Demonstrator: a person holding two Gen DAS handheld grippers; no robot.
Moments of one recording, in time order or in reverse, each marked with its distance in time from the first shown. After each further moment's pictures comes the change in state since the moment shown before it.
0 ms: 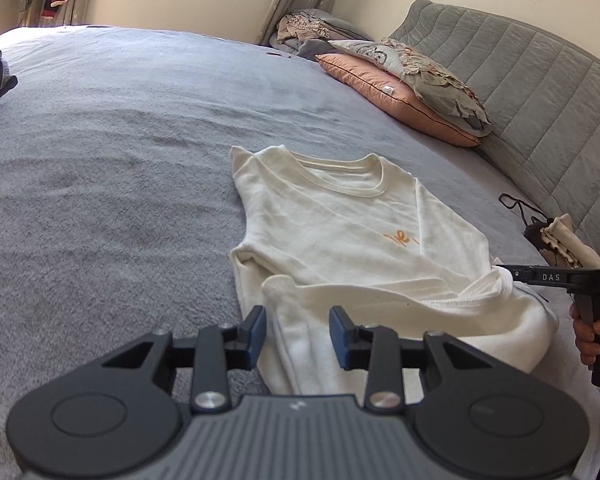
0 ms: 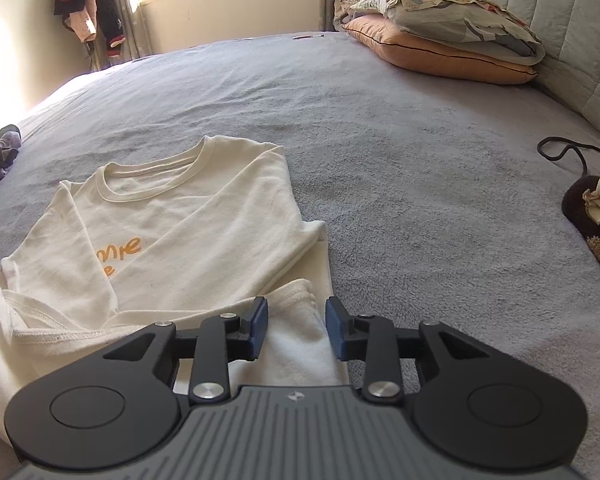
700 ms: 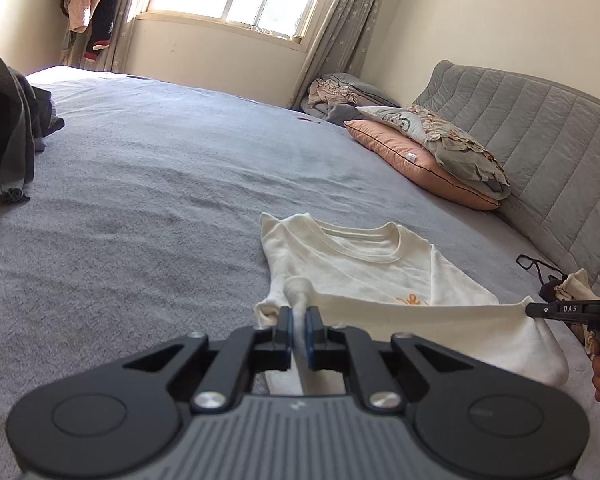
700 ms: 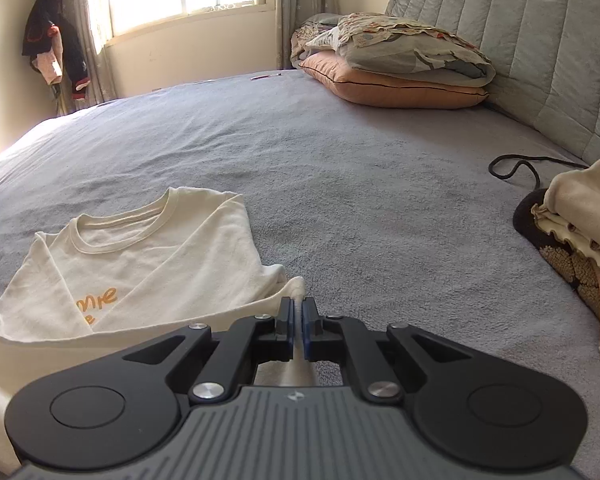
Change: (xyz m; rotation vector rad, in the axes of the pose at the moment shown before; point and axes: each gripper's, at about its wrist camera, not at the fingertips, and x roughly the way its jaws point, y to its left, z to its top) left arm -0.034 -0.008 -0.006 -0.044 -0.212 0.098; right arm -0.025 -0.013 0.007 0.111 -0.128 -0.099
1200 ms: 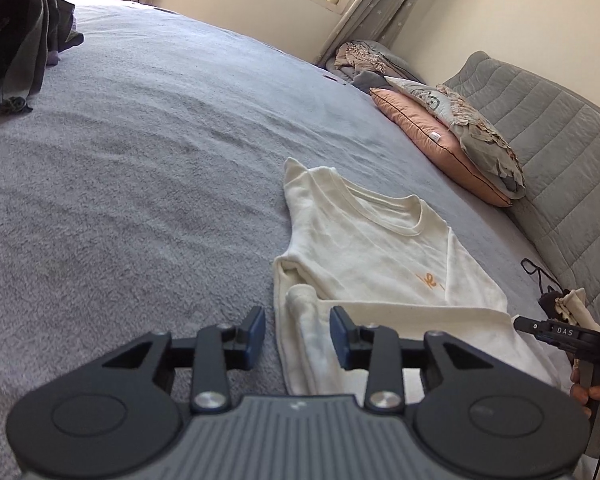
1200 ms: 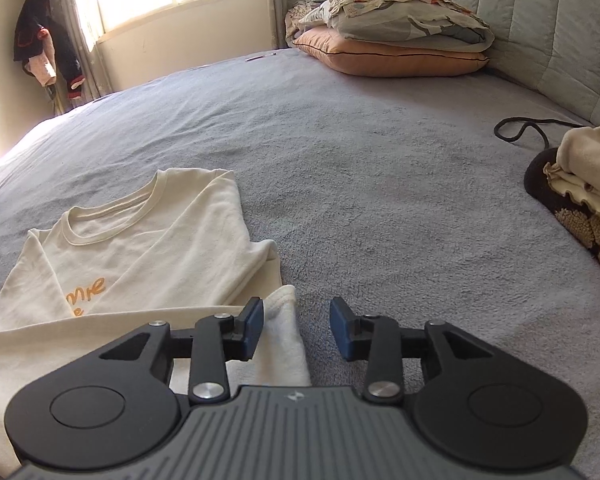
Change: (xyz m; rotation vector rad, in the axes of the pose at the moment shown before) left arm 0.031 0.021 -0.008 -0.156 0.145 -0.012; right arm 0.024 -0.009 -0.011 0.031 0.070 0.027
